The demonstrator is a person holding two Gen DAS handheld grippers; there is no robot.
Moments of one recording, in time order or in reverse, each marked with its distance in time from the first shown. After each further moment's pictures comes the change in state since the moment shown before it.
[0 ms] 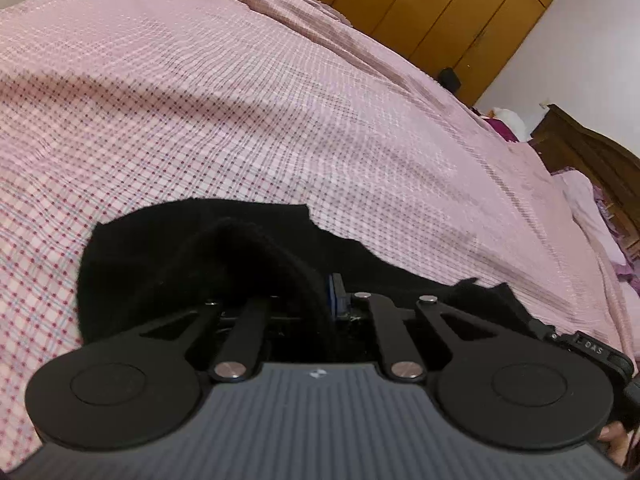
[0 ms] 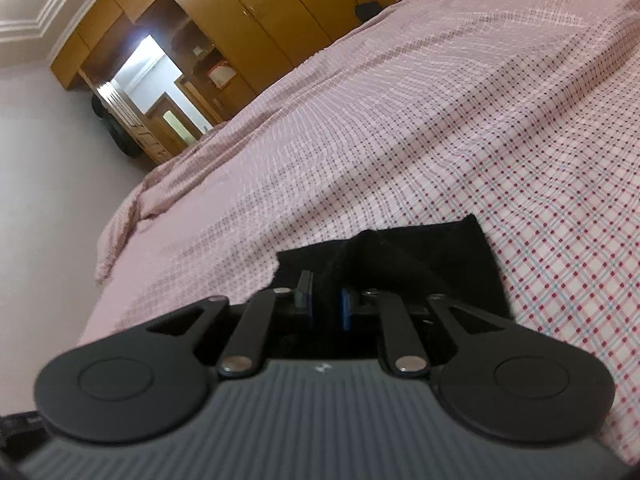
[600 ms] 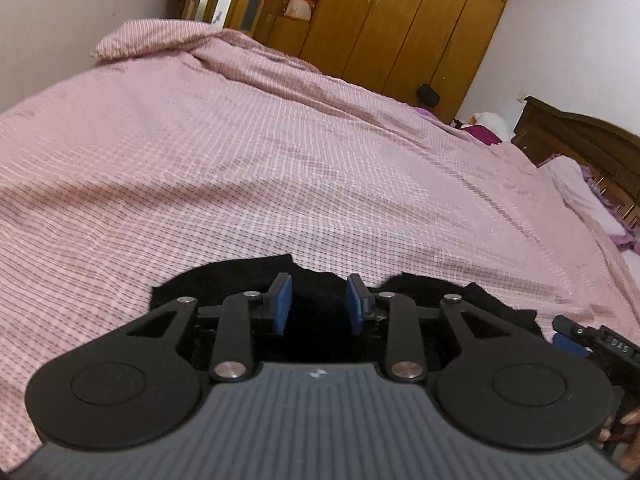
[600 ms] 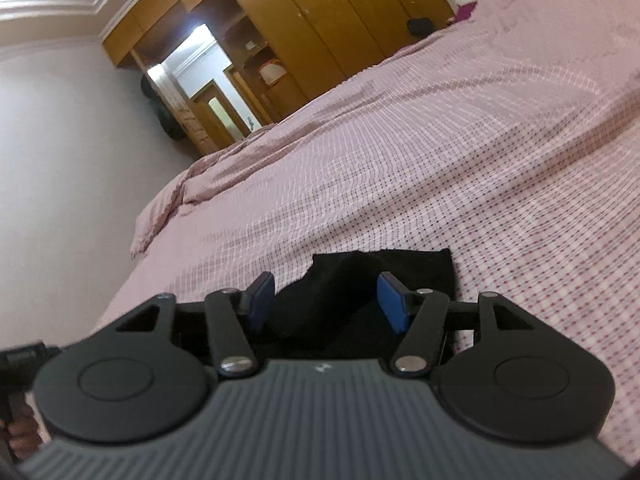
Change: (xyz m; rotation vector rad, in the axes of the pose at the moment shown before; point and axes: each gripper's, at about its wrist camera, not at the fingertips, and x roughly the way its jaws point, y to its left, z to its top) left arm -0.095 -0.037 0.001 0.180 -0.127 0.042; right arm -0.073 0.000 0.013 -0.157 -0.009 0.093
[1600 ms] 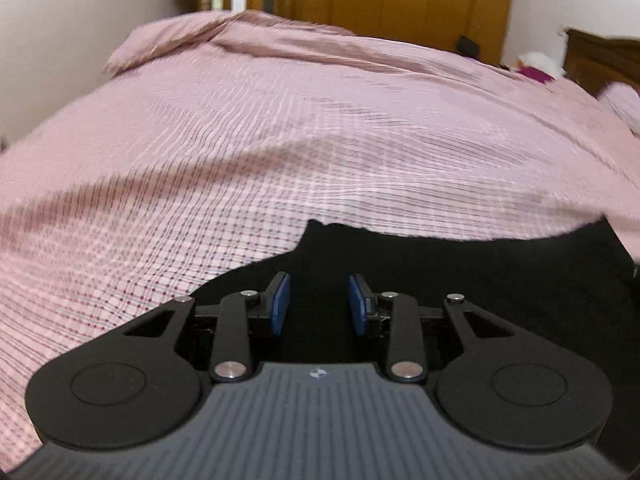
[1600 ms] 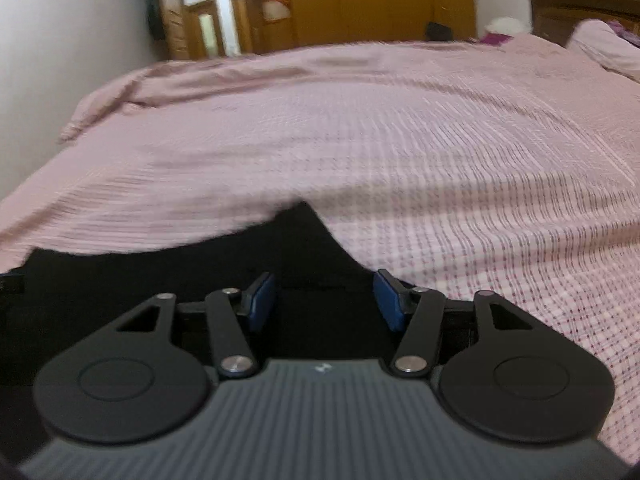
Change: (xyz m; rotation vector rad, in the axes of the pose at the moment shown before) left arm 0.097 0.019 -0.021 0.144 0.067 0.210; right arm 0.109 0.018 -0.005 -0.350 0.132 -0.240
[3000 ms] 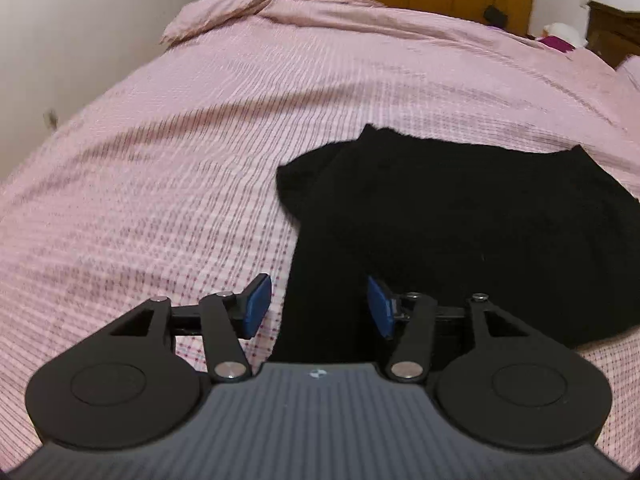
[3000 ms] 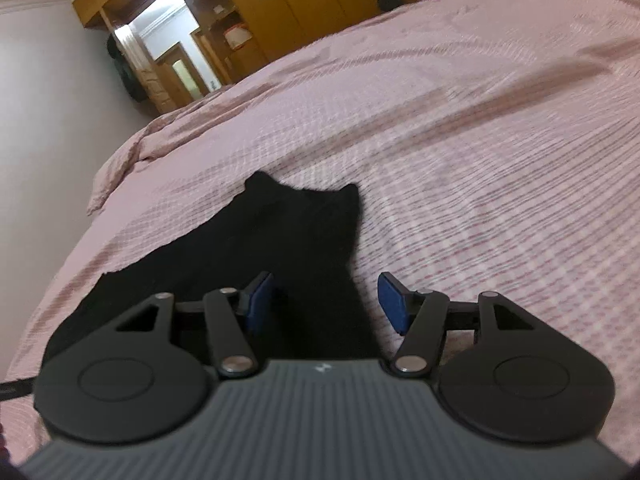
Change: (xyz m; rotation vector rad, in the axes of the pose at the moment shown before) left arm -0.133 0.015 -0.067 0.002 0.110 0.115; right arm -0.105 -0.061 -0.059 0.324 -0.001 0.128
